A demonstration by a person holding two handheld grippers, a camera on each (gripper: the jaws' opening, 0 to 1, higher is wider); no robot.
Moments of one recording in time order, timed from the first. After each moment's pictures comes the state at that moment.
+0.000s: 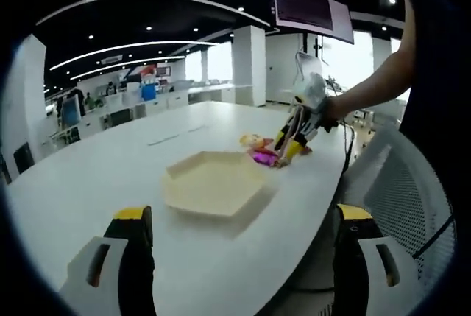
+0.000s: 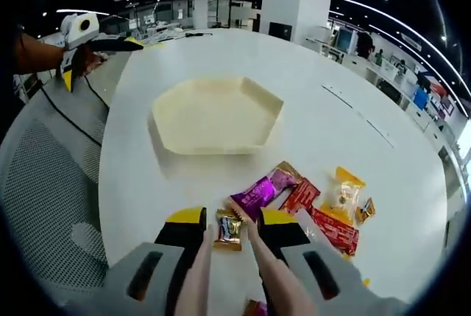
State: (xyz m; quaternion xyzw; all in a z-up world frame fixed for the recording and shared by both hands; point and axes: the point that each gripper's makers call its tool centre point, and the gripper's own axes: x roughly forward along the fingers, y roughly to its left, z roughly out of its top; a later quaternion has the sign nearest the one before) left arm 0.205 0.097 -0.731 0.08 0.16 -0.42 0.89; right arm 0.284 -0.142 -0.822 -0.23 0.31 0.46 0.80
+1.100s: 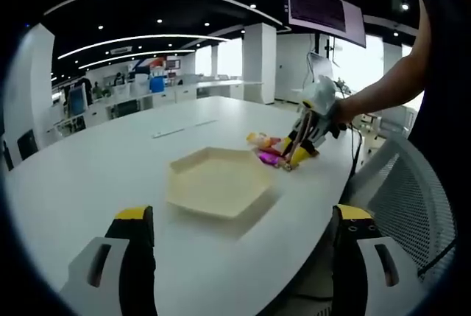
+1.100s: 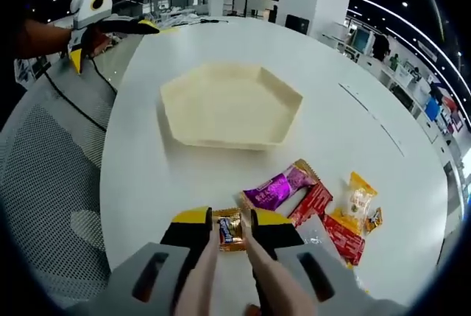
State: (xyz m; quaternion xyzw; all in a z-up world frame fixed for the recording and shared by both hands) left arm 0.211 0.094 -0.741 0.07 0.18 -0.39 0.90; right arm 0.278 -0.133 -0.829 -0.26 0.33 0.48 0.77
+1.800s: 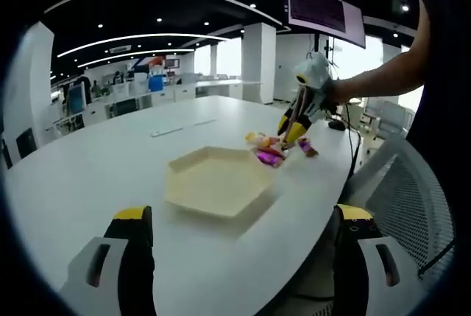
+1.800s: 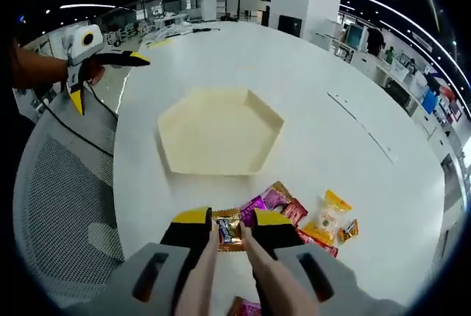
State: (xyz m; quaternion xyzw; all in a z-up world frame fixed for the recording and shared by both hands) left arm 0.210 0.093 -0.740 0.06 0.18 -0.39 0.90; right arm 0.293 -0.132 -0.769 -0.24 0.34 0.48 0.77
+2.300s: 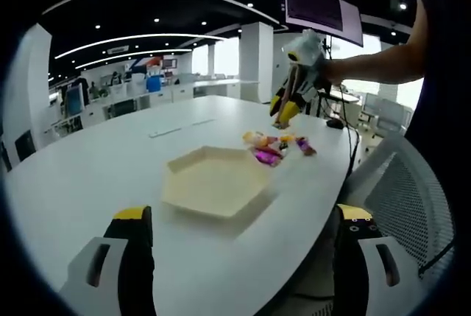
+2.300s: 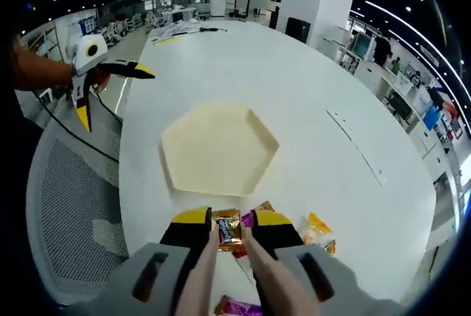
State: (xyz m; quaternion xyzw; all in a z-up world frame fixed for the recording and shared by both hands) left arm 0.208 0.091 -0.741 0.07 0.18 -0.40 0.90; right arm 0.306 -0.113 -0.728 -0.28 0.33 0.49 0.76
